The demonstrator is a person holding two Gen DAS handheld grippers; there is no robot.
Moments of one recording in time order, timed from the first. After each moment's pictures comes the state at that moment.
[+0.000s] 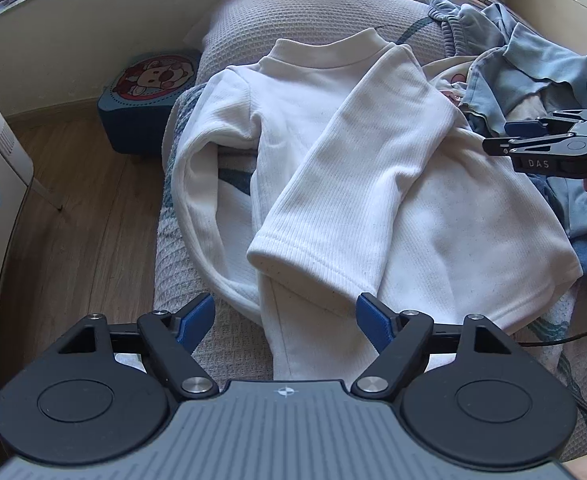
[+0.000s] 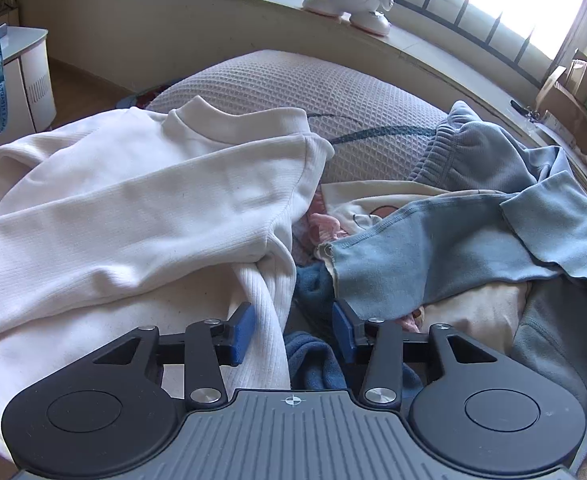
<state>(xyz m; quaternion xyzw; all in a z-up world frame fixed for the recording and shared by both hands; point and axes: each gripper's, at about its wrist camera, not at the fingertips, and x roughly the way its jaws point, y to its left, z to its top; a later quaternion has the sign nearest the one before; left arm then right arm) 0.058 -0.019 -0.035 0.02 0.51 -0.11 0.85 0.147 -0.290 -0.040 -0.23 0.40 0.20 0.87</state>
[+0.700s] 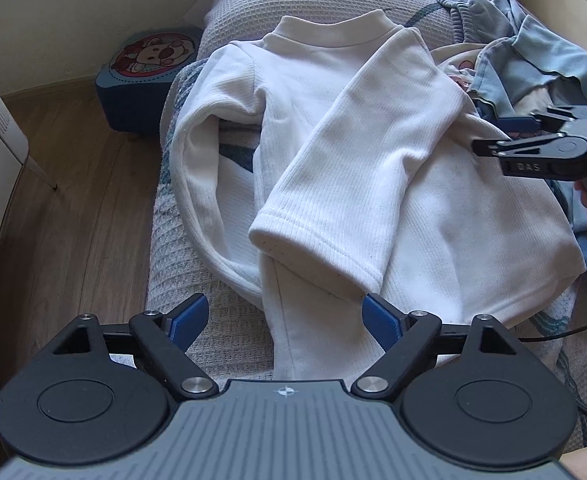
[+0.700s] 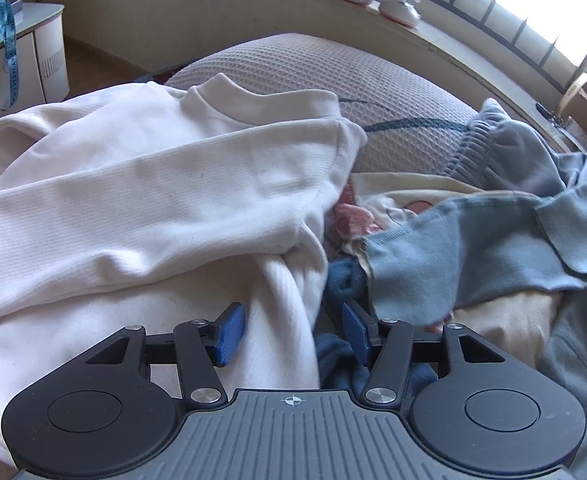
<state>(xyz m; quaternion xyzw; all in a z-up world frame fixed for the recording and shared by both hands) 0.062 -0.013 -0.048 0.00 0.54 -0.11 0.84 0.149 -0.282 -0.055 -0.24 0.41 0.21 0.85</state>
